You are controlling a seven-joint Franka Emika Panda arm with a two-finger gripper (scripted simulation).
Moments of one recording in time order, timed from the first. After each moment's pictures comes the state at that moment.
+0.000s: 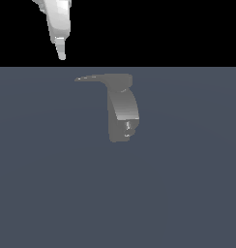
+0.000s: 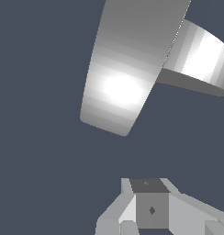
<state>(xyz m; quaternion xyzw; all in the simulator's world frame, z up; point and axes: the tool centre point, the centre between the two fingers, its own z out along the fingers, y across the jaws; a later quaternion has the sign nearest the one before) 0.001 0.160 0.315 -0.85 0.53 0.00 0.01</state>
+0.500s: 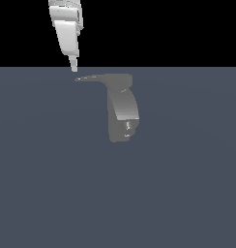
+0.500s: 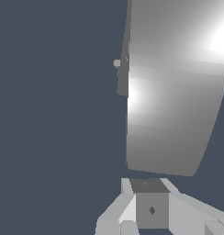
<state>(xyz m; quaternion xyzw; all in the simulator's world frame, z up) 0.063 0.149 0.280 -0.78 0.62 0.00 0.00</state>
